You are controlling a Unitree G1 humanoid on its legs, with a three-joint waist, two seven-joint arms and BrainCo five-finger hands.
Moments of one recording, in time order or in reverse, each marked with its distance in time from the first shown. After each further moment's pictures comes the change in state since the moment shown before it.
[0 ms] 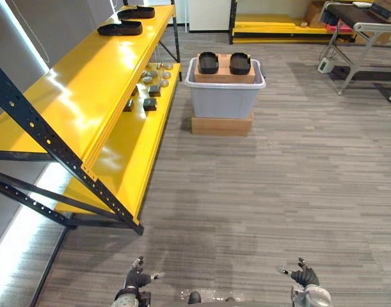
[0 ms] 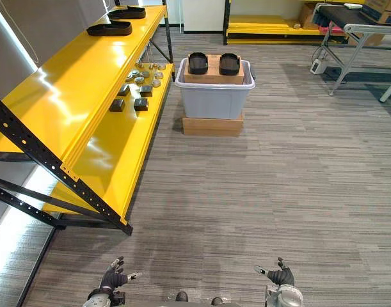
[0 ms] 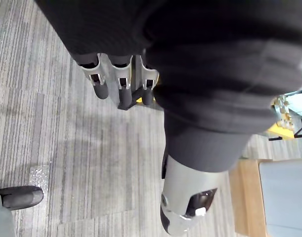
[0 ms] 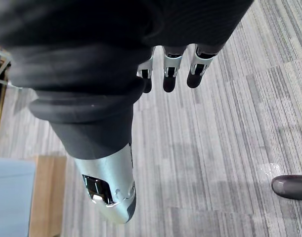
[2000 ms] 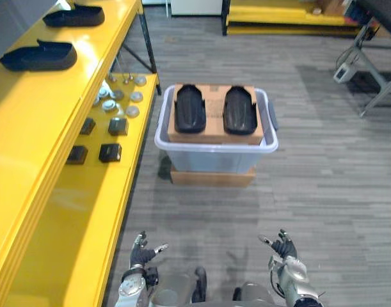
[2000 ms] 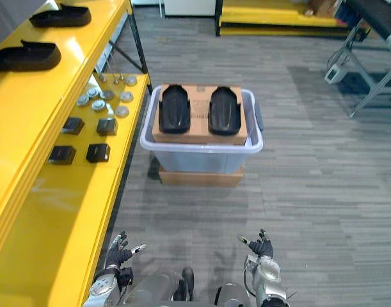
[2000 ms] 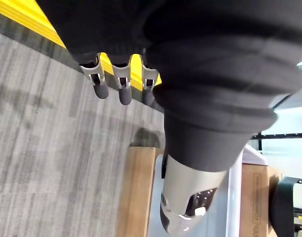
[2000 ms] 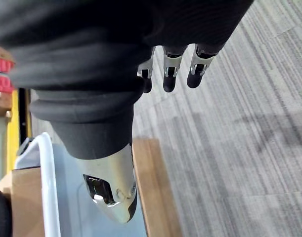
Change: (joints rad) left arm -0.025 -0.066 0.031 -0.141 -0.094 0.006 0.034; right arm -0.075 0.134 0.033 -0.065 0.081 0.000 -0.056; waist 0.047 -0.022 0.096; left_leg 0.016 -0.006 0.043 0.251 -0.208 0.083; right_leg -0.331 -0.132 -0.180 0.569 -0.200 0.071
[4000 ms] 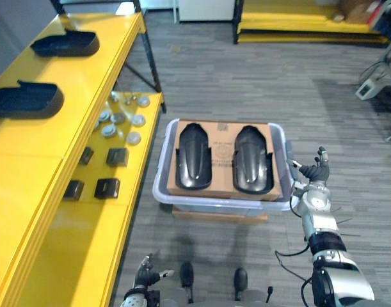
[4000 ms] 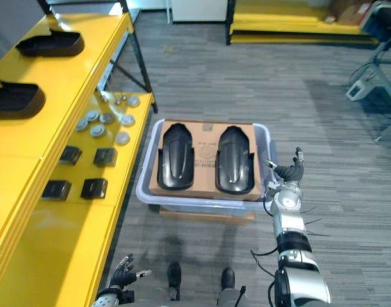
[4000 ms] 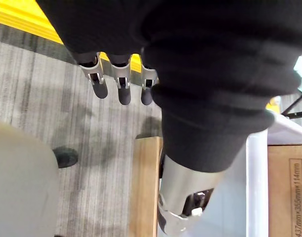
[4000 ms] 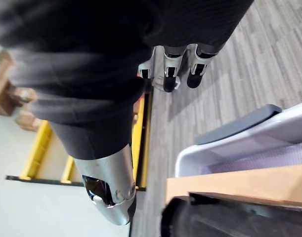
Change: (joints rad) left arm 0.025 0.029 -0.179 0.085 -0.010 -0.018 -0.002; right arm -0.597 -0.280 -0.031 0.021 -0.071 0.015 -0.224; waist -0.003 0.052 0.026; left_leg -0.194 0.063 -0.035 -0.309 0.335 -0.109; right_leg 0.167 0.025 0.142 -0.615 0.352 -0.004
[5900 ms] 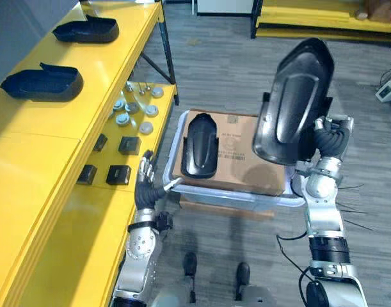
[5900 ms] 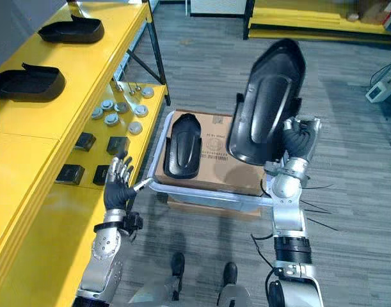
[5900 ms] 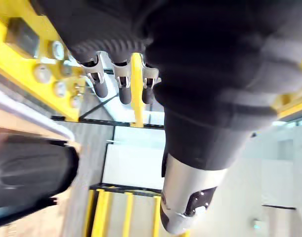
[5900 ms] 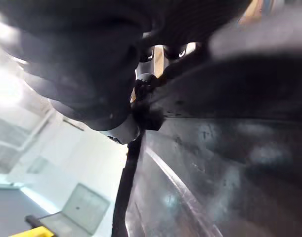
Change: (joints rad) left arm -0.098 -0.047 -0.016 -0.989 -0.029 -0.036 0.147; right arm 0.268 0.163 0.089 -0.899 -0.505 0.036 -0.104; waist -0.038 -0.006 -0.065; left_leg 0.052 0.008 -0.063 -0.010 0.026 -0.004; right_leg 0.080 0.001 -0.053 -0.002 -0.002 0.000
